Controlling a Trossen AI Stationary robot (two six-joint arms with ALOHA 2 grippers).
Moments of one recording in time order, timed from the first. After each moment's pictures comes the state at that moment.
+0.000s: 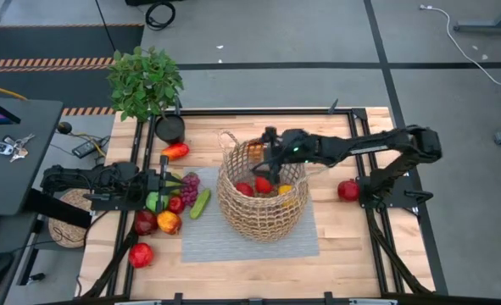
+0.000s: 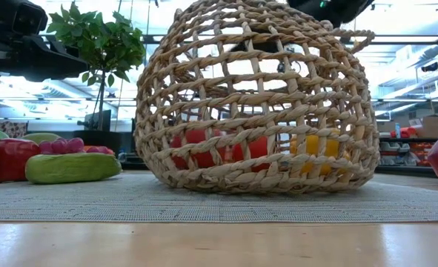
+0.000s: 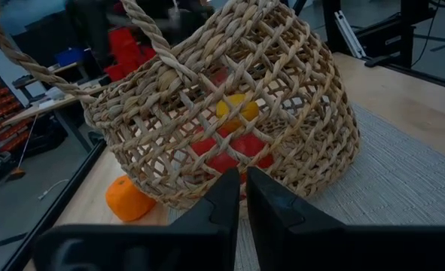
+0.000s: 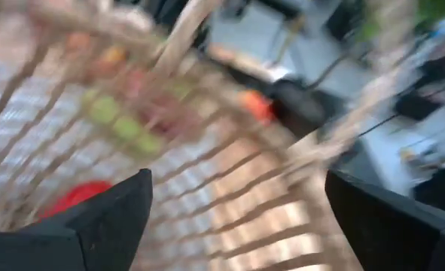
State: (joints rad) left arm -0.10 0.01 0.09 -0.19 -0.09 0.33; right arm -0.13 1.47 0.98 0.15 0.02 -0.42
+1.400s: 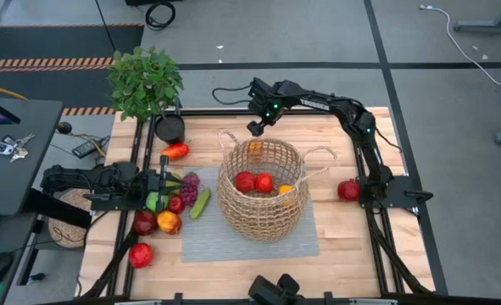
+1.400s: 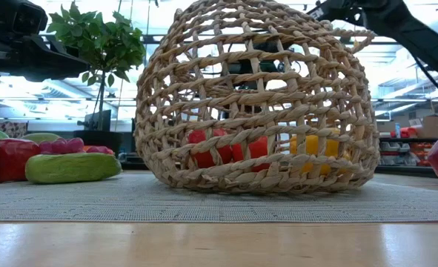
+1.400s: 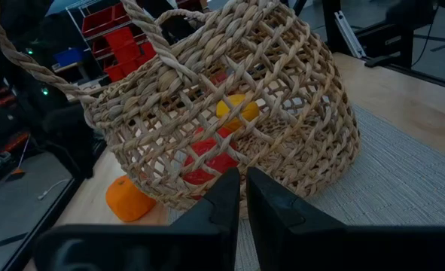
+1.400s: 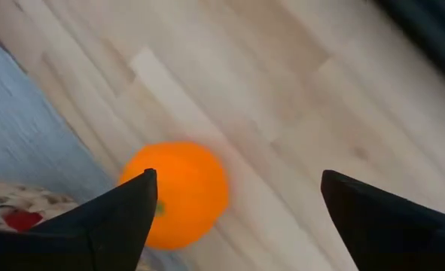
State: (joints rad) left arm -0.09 0.01 0.09 -0.19 -0.09 0.33; right arm -0.57 2.17 1.89 -0.97 -0.23 0.22
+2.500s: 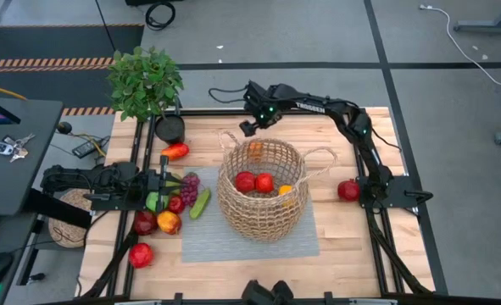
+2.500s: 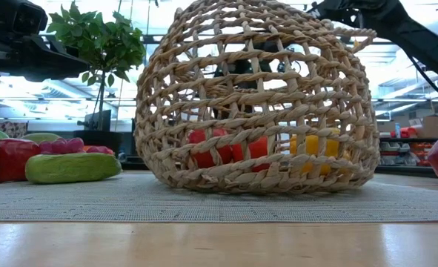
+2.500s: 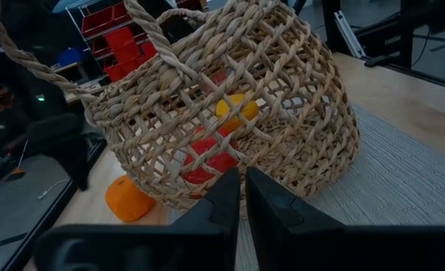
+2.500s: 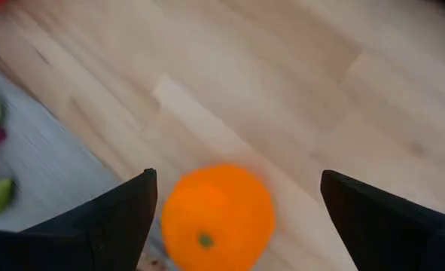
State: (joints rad) left arm -0.10 0.01 0.09 -0.19 -0.09 0.33; right arm -0.53 2.19 1.90 -0.91 -0.25 0.44
